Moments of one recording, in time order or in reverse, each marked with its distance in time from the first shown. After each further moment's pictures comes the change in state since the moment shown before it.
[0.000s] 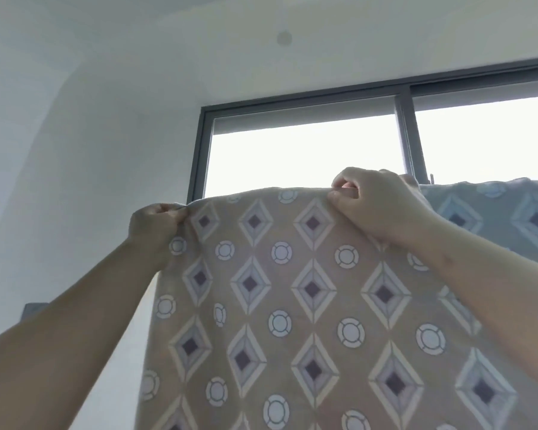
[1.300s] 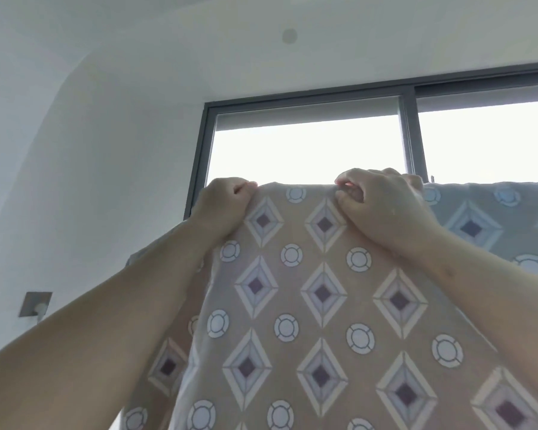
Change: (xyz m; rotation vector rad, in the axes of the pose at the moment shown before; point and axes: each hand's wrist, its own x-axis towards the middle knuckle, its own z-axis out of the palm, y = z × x) left_hand -0.046 0.034 0.063 0.550 -0.263 0.530; right_hand -0.007 0.016 0.000 0.007 0.111 -0.095
